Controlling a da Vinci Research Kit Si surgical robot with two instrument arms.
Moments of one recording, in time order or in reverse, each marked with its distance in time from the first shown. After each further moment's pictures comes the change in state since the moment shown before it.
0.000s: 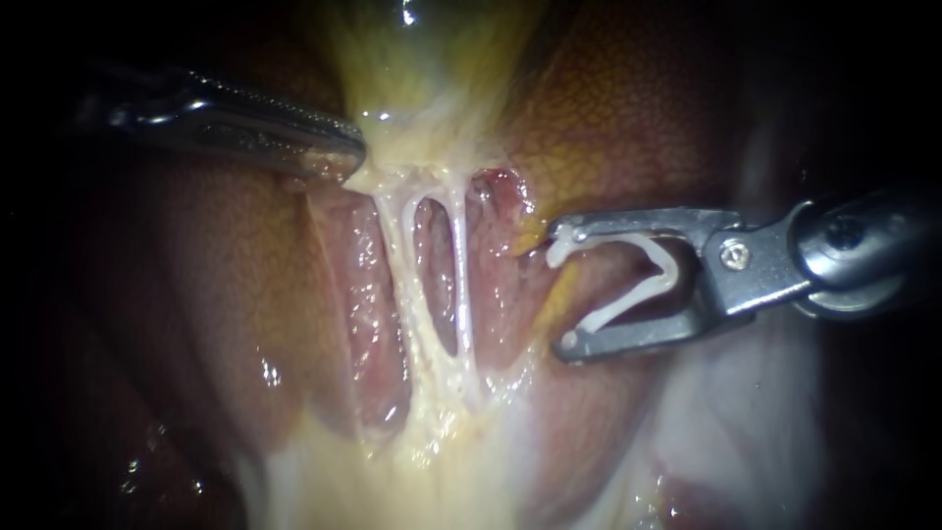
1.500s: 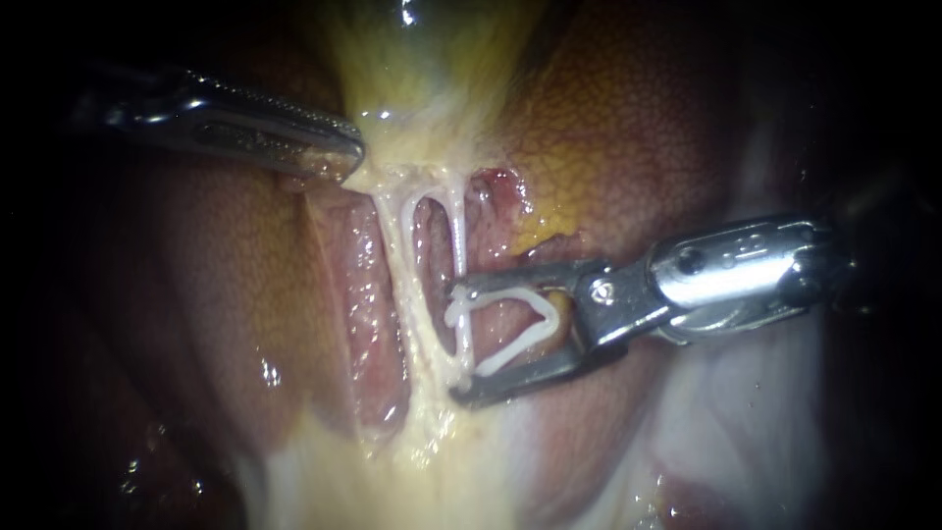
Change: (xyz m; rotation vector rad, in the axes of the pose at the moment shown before) right arm -0.005 0.001 0.009 0.159 0.048 0.179; left arm 0.000 0.000 0.000 0.002 0.000 0.000
